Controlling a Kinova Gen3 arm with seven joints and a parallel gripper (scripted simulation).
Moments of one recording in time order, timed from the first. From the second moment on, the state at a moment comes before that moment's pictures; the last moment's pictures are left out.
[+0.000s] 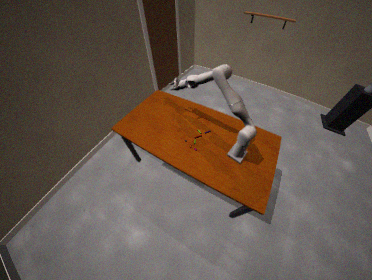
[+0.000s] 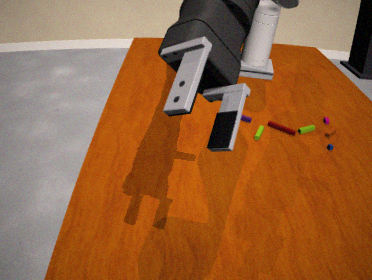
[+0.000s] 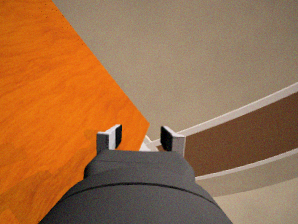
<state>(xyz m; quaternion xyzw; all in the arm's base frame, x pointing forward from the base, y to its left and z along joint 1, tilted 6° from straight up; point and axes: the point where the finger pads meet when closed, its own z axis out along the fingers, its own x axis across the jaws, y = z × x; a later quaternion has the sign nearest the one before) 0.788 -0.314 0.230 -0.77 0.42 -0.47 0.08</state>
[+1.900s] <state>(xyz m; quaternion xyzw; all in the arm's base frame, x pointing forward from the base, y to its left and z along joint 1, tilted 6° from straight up) 0.752 -0.292 0.203 -0.73 0.52 -0.42 0.12</state>
